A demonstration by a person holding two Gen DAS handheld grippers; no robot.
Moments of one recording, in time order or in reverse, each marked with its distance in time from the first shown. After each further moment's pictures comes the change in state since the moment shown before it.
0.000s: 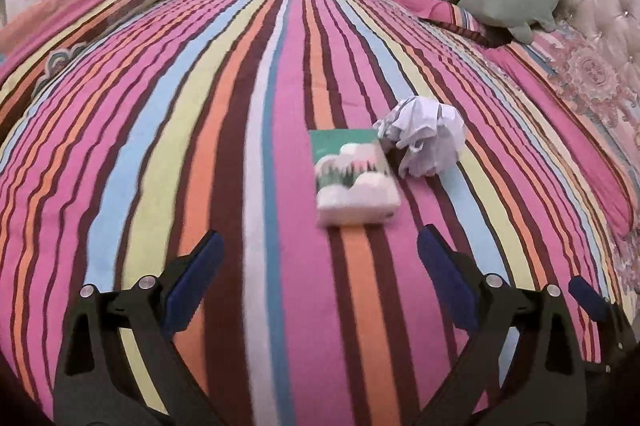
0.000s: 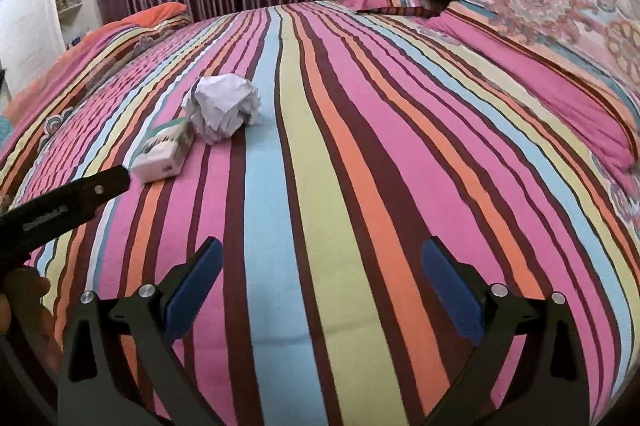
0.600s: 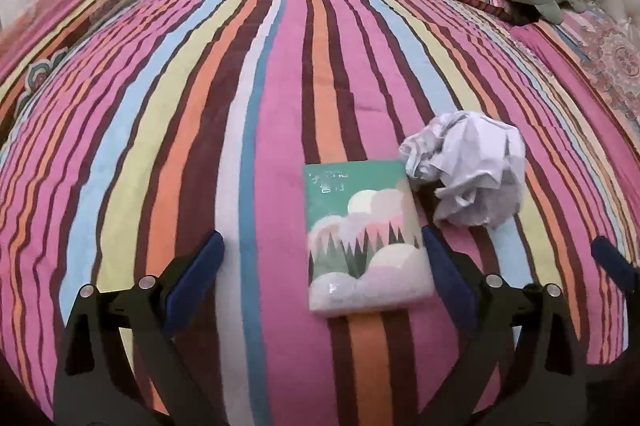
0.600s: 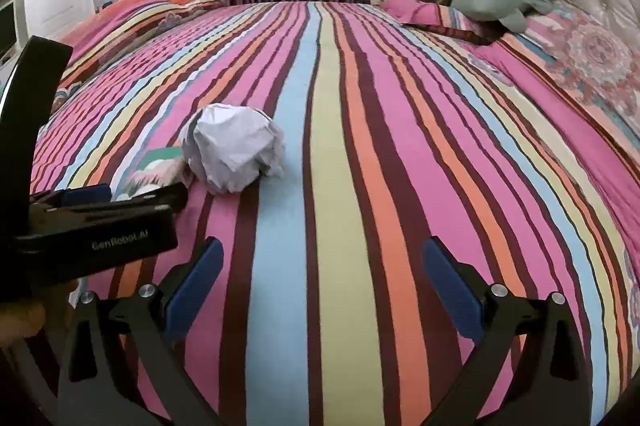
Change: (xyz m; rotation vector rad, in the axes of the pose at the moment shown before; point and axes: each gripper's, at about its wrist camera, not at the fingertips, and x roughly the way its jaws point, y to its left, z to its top) left arm 0.055 -0.005 0.034 0.026 0.092 0.074; right arm 0.046 0.016 0.048 -0.158 0.006 0.059
